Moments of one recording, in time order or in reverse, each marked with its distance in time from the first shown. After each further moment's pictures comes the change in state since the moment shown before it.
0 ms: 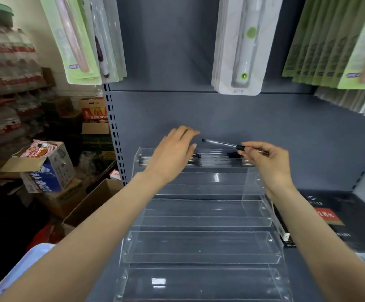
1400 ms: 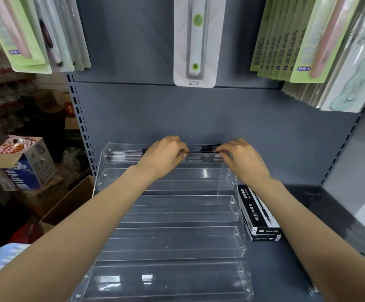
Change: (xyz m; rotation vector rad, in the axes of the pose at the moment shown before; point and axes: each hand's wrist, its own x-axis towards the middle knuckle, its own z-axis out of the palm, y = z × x) left_hand 0.022 0.032 0.035 -0.037 -0.305 -0.083; right_hand 0.033 0.019 -0.043 -1.126 -0.315 -0.463
